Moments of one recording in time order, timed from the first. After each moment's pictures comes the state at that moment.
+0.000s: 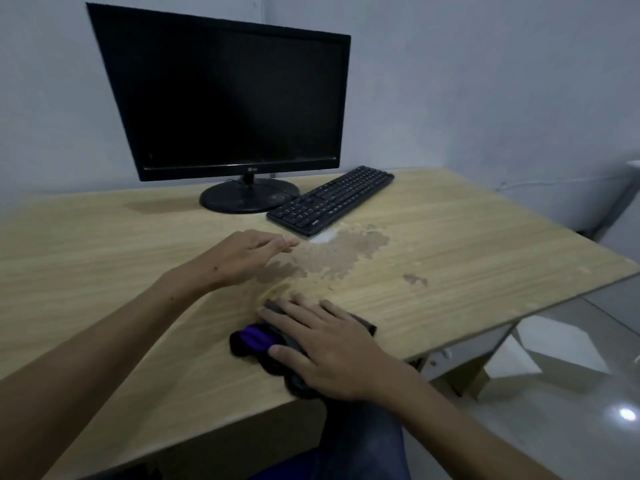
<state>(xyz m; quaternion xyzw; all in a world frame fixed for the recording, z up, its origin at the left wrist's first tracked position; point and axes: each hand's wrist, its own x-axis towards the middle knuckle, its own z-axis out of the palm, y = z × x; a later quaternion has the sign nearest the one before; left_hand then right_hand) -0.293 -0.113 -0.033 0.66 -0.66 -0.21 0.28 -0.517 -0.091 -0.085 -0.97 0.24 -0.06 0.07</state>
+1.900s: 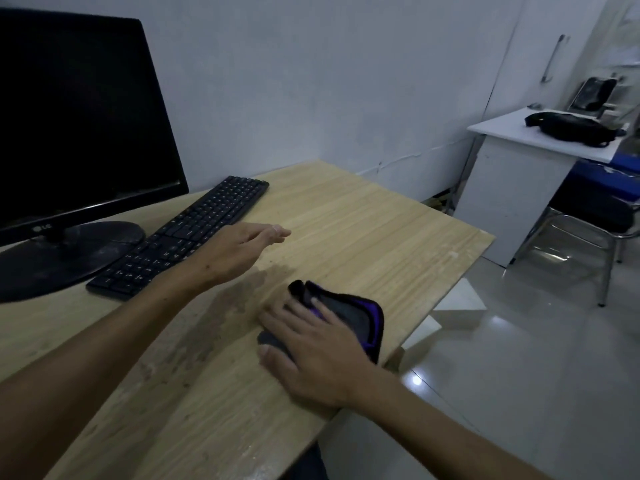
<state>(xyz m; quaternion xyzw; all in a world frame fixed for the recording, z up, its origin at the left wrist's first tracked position) -0.434 -0.307 -0.009 0.52 -0.77 -0.26 0.27 -0.624 -0.204 -0.080 -0.89 0.44 -0.09 0.07</state>
